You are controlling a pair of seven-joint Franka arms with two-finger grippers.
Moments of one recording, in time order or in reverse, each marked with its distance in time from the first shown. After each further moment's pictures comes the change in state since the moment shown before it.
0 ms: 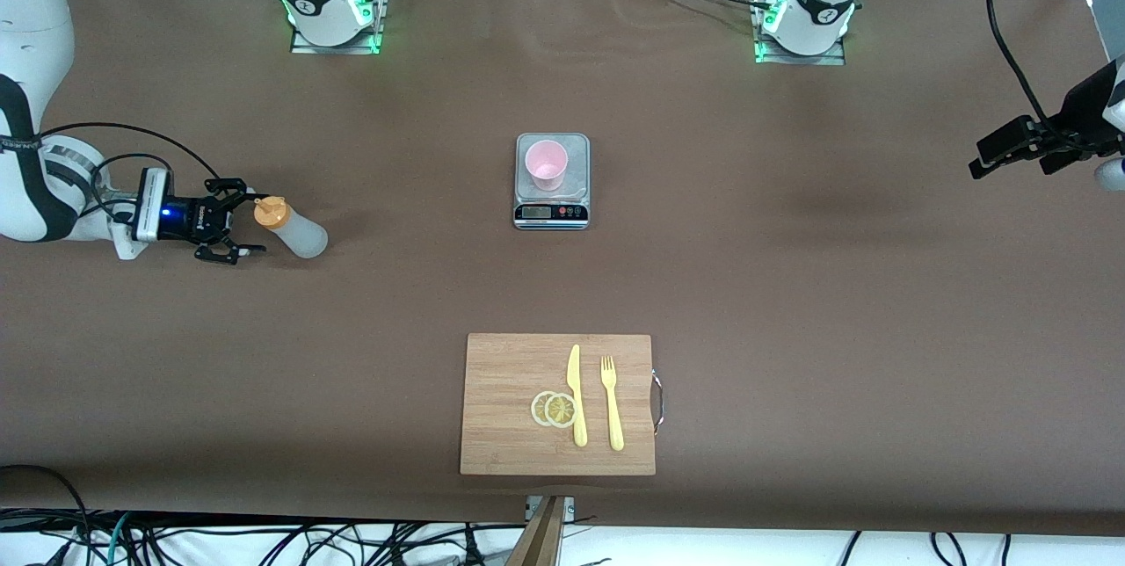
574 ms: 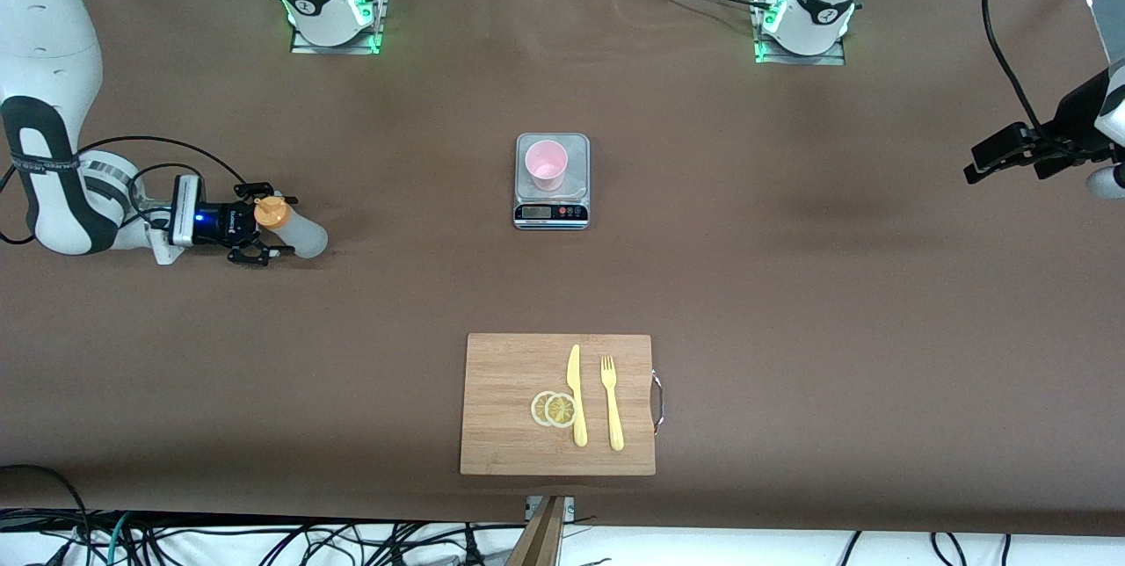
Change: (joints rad) left arm -0.004 0.020 -0.010 0.006 0.000 0.000 -0.007; right arm 0.033 0.062 0.019 0.000 0.018 0.000 -0.057
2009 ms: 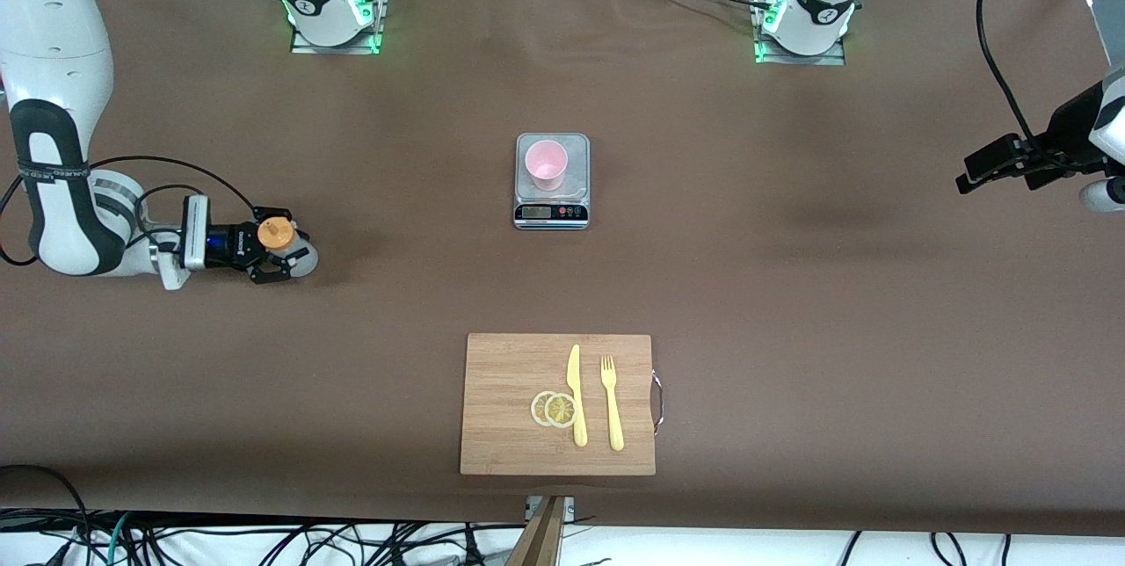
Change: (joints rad) left arm 0.000 0.037 -0.001 0.037 -0.025 0.000 -0.004; right arm 0.068 0.000 0.027 0.139 0.000 0.052 0.150
